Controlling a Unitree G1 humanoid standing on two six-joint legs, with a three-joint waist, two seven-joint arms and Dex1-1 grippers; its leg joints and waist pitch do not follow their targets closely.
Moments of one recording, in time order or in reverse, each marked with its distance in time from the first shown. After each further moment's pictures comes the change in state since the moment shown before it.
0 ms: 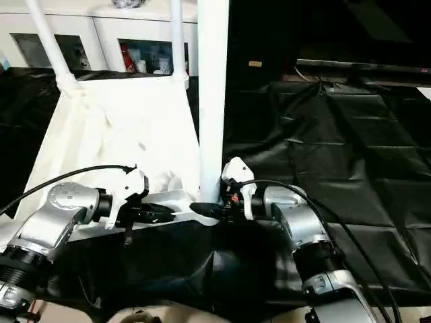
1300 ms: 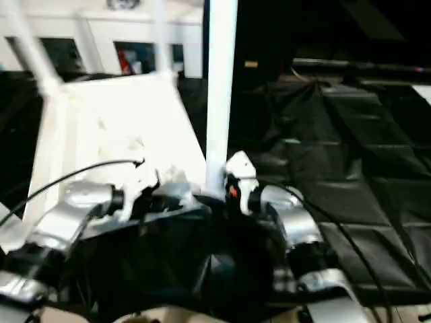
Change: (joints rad) left arm -0.023 -0.050 0.009 0.030 0.038 -0.001 0.054; right arm -0.017 0.024 -0.020 0.065 -0.044 -0.073 -0.074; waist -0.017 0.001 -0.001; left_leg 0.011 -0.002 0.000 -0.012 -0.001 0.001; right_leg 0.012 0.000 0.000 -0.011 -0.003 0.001
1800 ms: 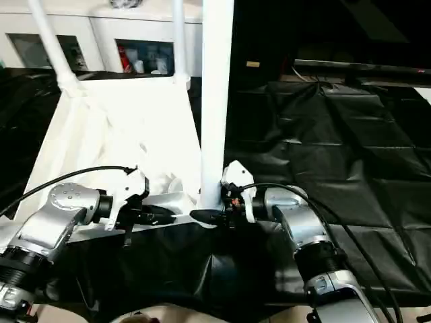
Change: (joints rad) left arm 0.030 0.062 -0.011 -0.055 -0.047 0.040 -0.109; right arm 0.010 -0.043 0.042 -0.054 0.032 0.051 0.144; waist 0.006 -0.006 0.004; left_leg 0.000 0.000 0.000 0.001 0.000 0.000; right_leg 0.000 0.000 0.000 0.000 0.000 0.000
